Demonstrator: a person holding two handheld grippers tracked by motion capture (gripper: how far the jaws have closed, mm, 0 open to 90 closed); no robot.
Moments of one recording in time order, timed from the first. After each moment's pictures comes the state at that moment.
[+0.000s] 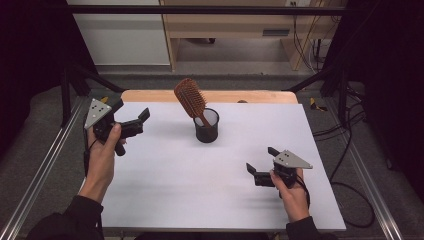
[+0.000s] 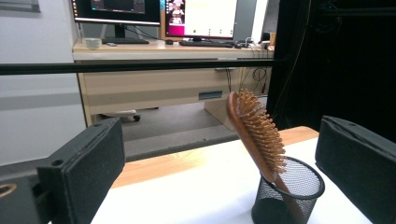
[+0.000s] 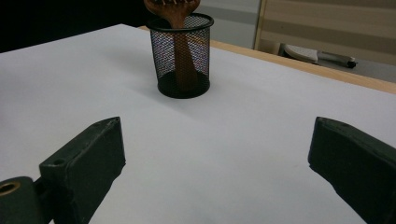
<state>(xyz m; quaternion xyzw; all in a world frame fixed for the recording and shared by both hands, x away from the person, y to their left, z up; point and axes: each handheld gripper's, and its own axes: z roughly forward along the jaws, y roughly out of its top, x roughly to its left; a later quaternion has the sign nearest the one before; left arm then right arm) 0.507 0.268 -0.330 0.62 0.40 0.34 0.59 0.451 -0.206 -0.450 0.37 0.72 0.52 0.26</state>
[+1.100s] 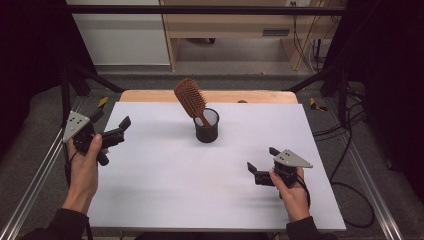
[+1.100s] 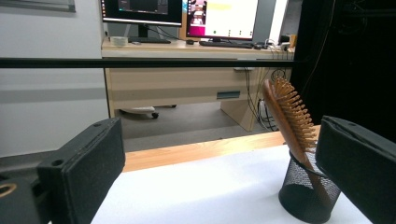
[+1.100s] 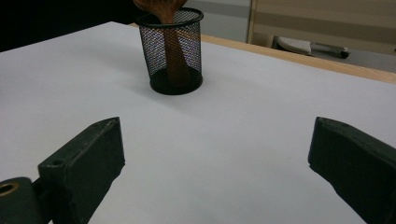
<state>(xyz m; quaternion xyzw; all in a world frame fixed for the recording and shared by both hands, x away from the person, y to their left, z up) 0.485 0.312 -0.349 0.60 0.42 0.36 0.58 0.452 -0.207 -0.450 0.39 0.72 0.52 0.26</state>
